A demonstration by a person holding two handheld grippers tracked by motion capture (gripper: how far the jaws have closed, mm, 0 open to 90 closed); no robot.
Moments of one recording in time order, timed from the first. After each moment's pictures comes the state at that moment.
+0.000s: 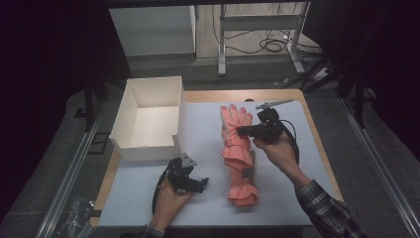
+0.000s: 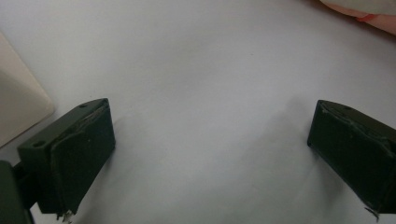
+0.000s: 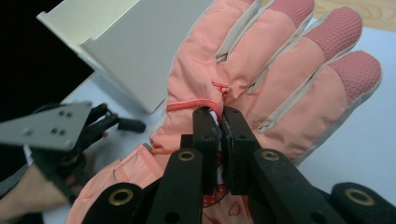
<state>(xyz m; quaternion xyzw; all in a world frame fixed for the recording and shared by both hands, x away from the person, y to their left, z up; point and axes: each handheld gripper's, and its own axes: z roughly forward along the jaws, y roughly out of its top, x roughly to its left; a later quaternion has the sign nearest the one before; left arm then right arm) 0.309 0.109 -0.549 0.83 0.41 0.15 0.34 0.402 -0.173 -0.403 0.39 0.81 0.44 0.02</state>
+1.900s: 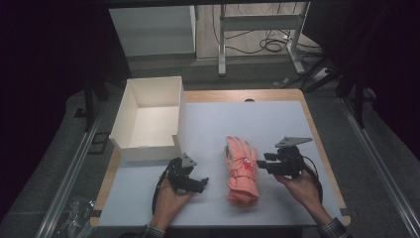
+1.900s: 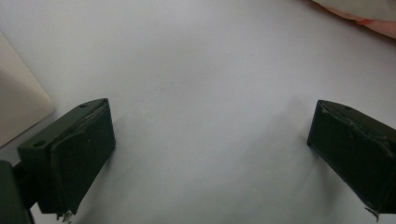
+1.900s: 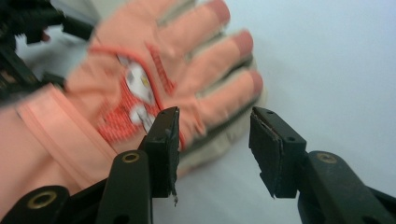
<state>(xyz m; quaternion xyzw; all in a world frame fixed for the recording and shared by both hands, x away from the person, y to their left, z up) 0.309 0.108 -0.549 0.83 0.41 0.14 0.34 0.339 -0.237 -0.469 0.37 0.84 0.39 0.10</state>
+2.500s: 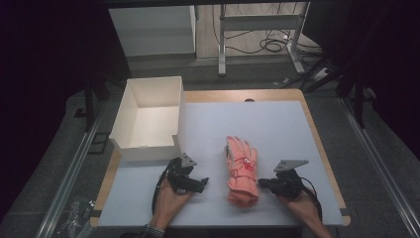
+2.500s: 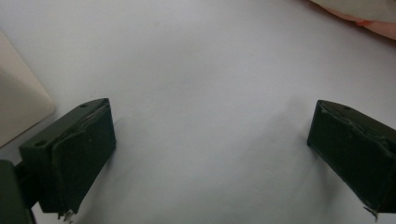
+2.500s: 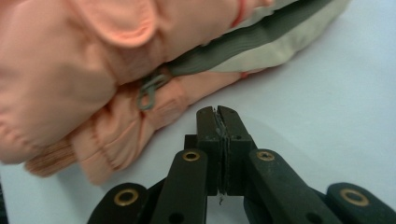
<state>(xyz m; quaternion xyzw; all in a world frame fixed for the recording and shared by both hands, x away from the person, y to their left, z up) 0.309 0.109 -0.549 0.83 0.41 0.14 0.34 0.306 -0.245 -0.525 0.32 0.86 0.38 0.05</state>
